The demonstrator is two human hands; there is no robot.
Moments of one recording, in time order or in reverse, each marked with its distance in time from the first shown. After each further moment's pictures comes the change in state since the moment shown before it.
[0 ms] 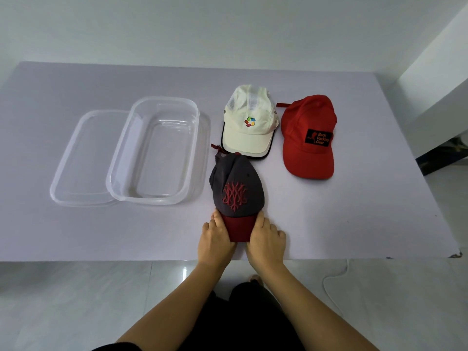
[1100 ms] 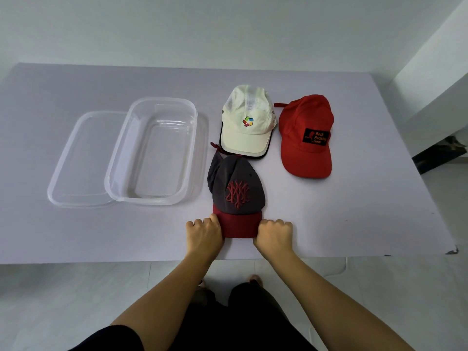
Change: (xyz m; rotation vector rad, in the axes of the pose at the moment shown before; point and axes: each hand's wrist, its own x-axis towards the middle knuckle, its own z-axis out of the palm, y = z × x) left_hand 0.016 -0.013 -0.011 0.607 0.017 0.134; right_hand 0.018 0.016 -0.009 -0.228 0.036 -0.139
